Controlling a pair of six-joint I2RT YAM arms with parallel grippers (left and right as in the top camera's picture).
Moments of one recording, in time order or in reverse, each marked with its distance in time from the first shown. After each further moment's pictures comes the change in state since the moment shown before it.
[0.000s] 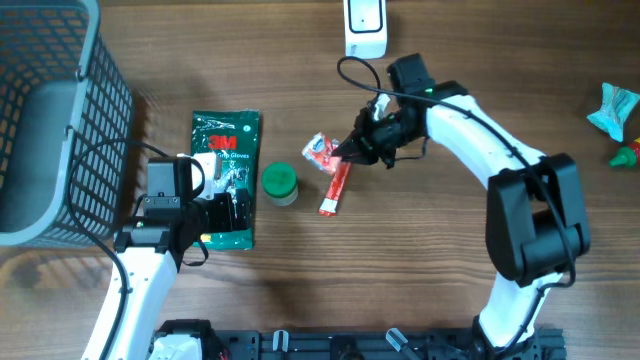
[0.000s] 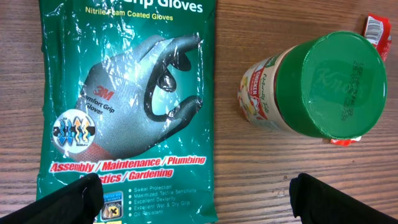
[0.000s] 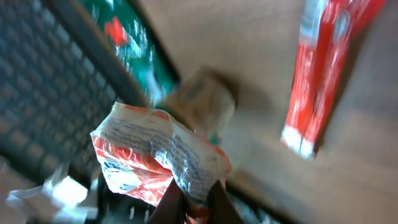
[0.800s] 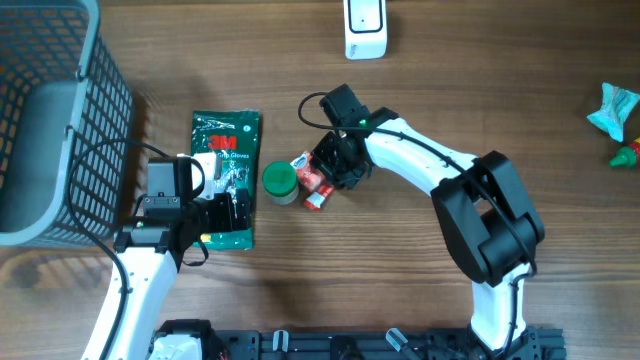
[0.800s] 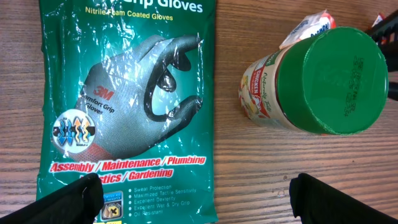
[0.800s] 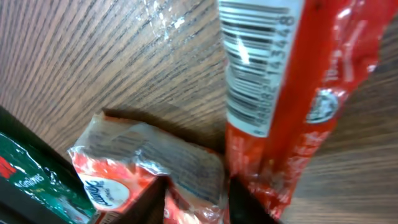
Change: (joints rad) left arm 0.000 0.000 0.000 0.000 0.000 0.000; right arm 0.264 0.104 -0.001 0.203 0.576 0.484
